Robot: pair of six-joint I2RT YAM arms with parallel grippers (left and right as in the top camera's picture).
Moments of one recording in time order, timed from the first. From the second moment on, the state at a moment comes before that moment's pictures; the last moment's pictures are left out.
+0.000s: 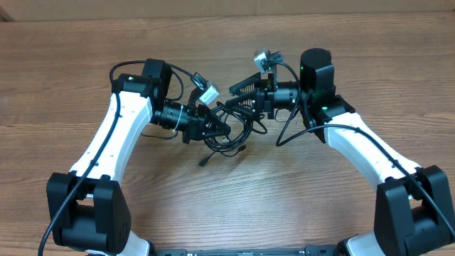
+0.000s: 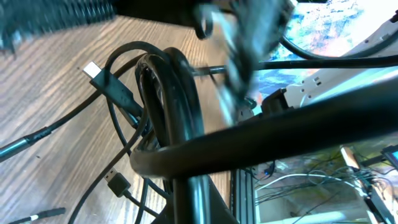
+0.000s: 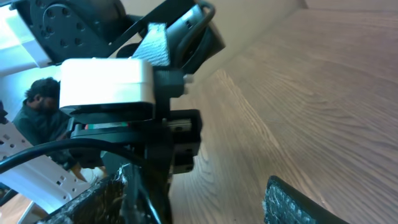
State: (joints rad) left arm -0.17 1.73 1.36 -1.19 1.20 0.81; right arm 0.33 1.67 1.07 0.27 -1.17 0.30
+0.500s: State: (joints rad) left arm -0.18 1.73 1.36 -1.17 1.20 0.78; right arm 0.39 1.67 1.07 0.27 -1.09 0.31
